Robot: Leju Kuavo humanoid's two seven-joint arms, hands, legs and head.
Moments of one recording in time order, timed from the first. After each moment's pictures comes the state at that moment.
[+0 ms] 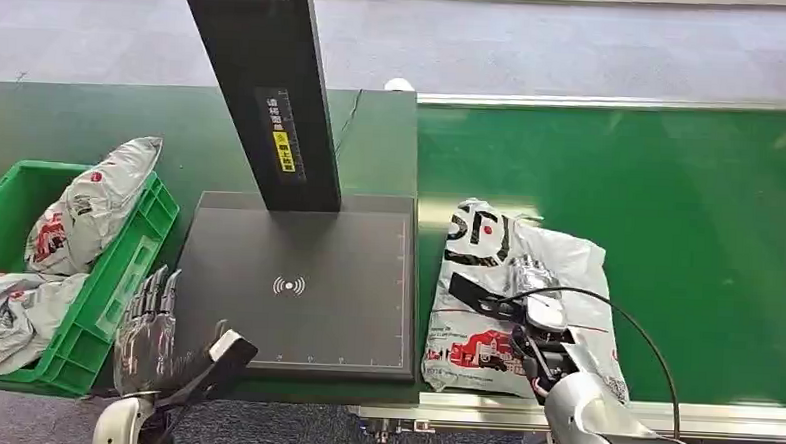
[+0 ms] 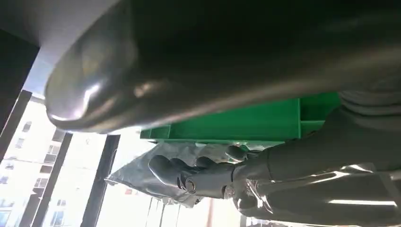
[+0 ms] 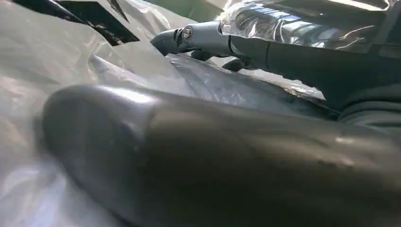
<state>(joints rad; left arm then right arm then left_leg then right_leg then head) 0.04 -0.04 -0.01 -1.35 -1.37 0.47 0.02 -0.69 0.03 0.04 -0.30 1.42 0.04 0.23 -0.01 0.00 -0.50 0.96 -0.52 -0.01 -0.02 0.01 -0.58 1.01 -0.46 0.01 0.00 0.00</state>
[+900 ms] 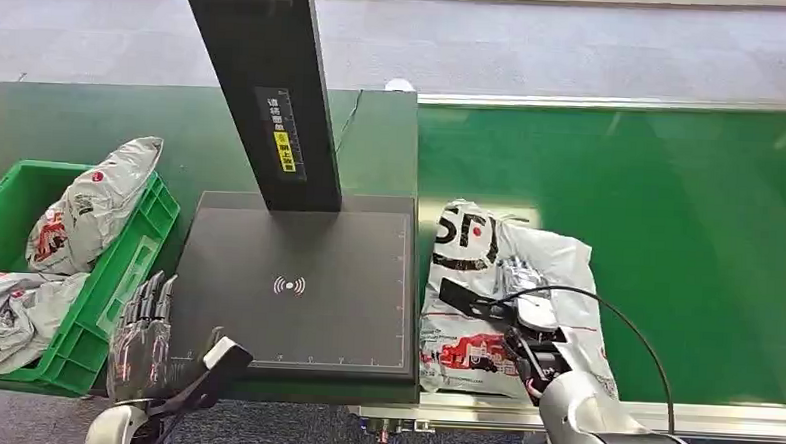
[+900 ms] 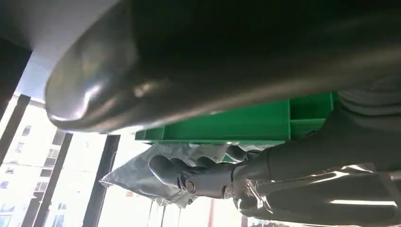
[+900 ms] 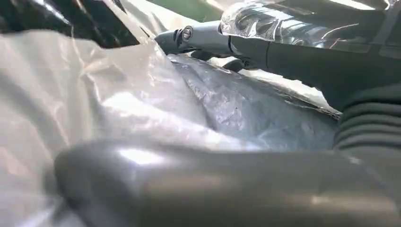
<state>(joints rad) 0.08 -0.02 -0.01 -1.39 -1.37 0.45 0.02 -0.70 0.04 0.09 -0.28 1.43 0.02 0.20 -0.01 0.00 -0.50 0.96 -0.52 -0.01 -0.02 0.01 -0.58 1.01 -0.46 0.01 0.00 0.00</state>
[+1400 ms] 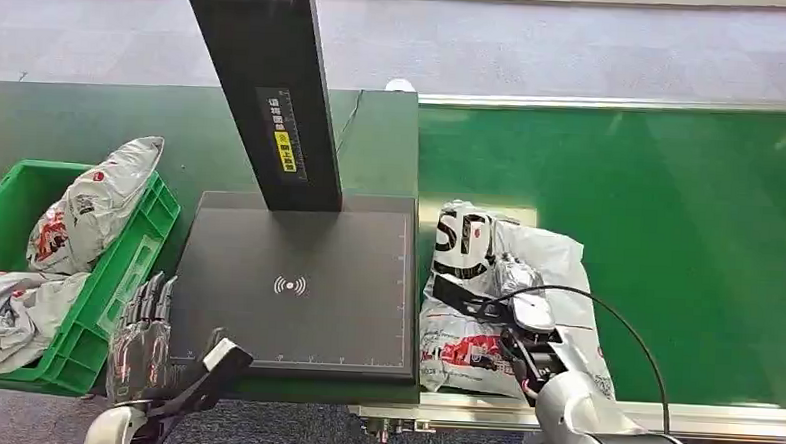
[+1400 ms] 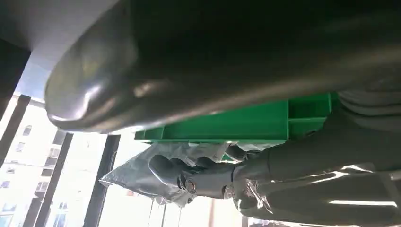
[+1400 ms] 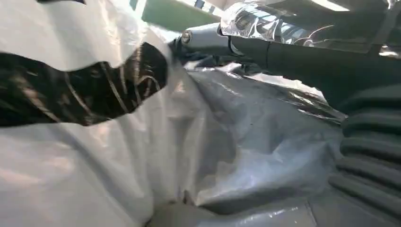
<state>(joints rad) 0.08 -0.02 -0.01 -1.40 -1.37 0.45 0.02 -0.70 0.05 0.09 -0.28 1.43 -0.04 0.16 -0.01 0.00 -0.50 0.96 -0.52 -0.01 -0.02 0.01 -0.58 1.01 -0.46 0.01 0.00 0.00</state>
